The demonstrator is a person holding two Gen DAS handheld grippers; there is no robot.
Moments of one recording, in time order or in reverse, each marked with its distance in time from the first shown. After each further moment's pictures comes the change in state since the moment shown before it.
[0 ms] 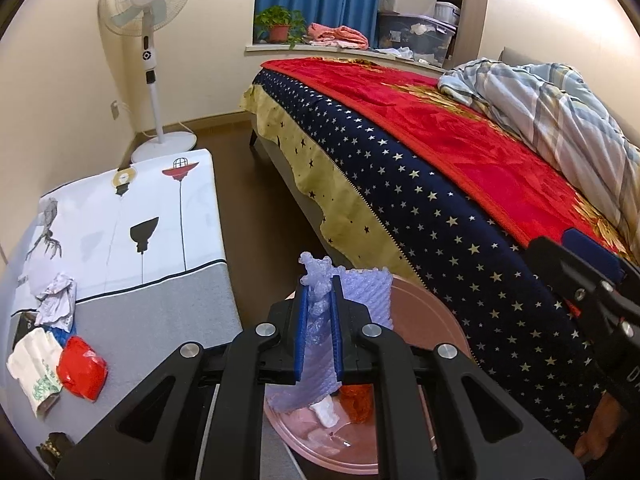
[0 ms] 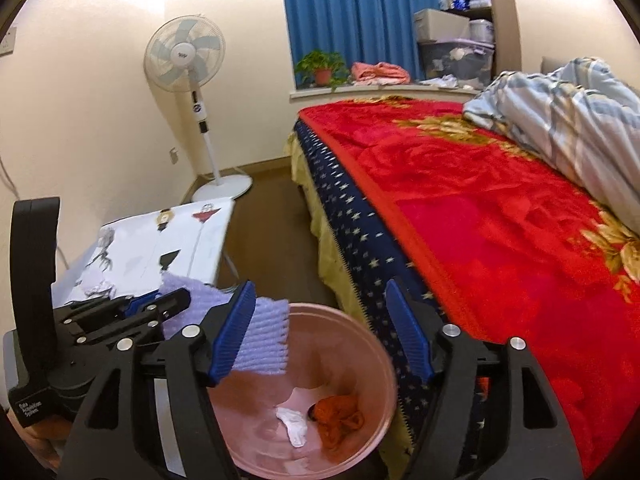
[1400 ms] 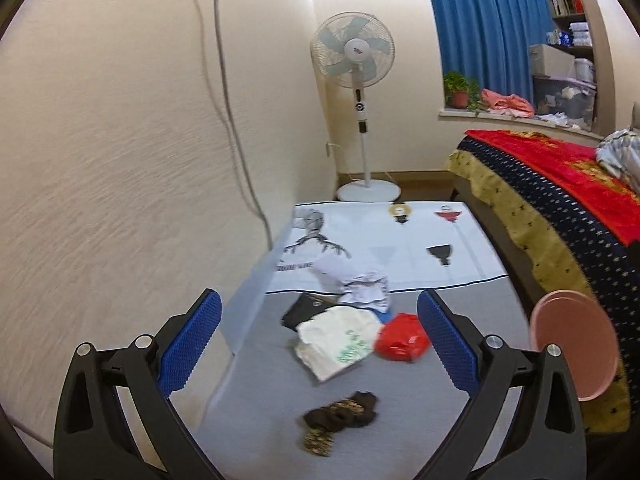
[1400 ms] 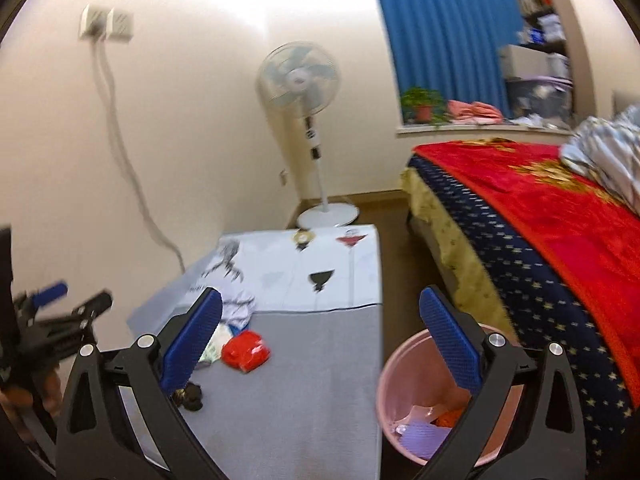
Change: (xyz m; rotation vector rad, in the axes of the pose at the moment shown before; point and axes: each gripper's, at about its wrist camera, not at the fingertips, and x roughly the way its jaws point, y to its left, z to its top) left arm -0.223 0.211 -0.075 -0.165 -0.218 0.623; right arm -0.069 0.178 -0.020 -0.114 -0.106 0.337
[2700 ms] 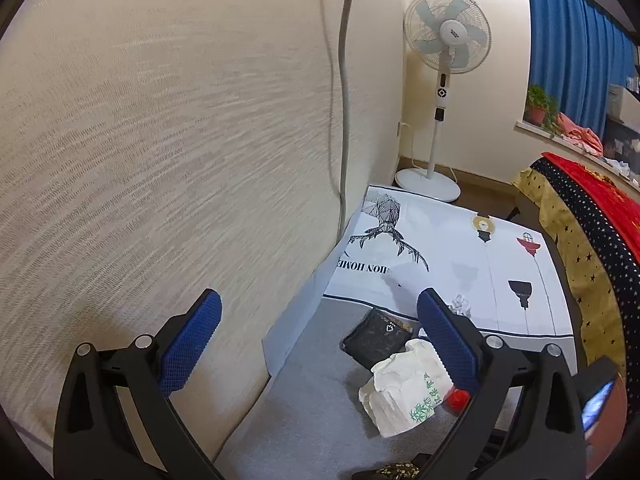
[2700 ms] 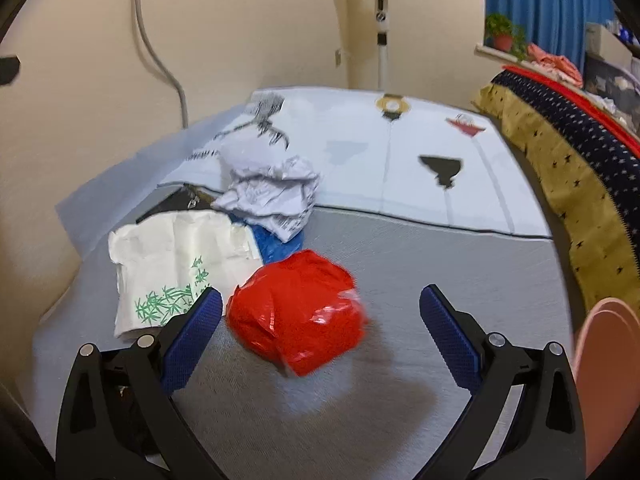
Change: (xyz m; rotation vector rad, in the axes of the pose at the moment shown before) left arm 0.109 0.085 0.019 -0.245 0.131 0.114; right arm 0.240 0.114 -0.108 -0.182 0.369 0.060
